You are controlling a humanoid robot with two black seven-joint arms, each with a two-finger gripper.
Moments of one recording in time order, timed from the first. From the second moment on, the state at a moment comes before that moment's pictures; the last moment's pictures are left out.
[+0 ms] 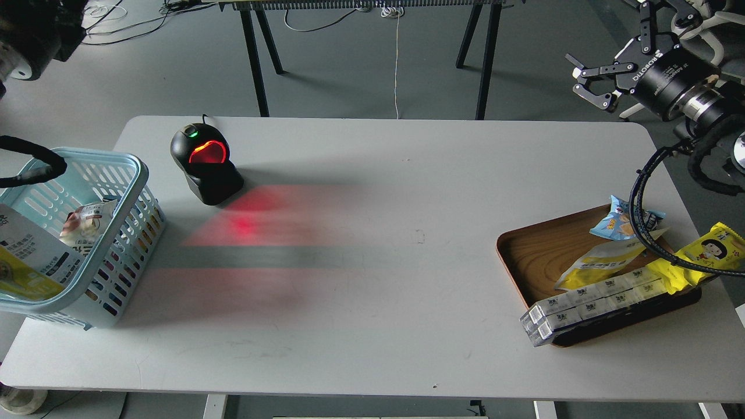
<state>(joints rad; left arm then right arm) -0.98 0.90 -0.45 -1.20 0.19 0.05 -0.26 0.88 -0.65 0.69 0.90 0.34 0.42 -0.10</state>
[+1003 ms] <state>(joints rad) -0.88 0.47 -0.69 -0.75 -0.29 -0.26 -0.14 0.73 -0.67 0.80 0.96 0.34 0.42 -0.09</state>
